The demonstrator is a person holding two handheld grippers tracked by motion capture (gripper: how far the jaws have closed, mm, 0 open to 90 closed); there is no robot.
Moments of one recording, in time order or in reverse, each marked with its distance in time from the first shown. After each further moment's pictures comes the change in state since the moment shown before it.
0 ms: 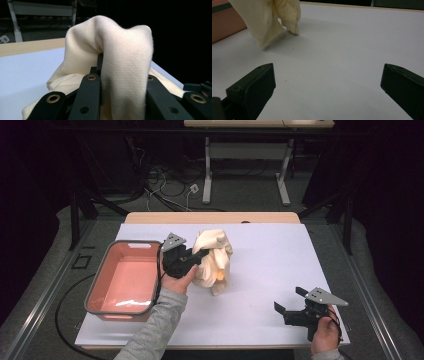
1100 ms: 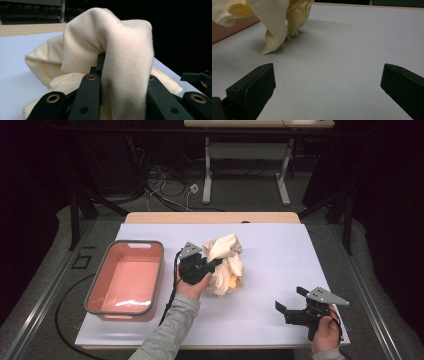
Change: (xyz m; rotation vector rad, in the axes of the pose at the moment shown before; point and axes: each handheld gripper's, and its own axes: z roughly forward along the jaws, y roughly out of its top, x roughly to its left) left arm -0.007 -0.032 0.040 0.040 -0.067 -0.032; right arm -0.004 -0.001 0.000 0.004 -0.004 0.017
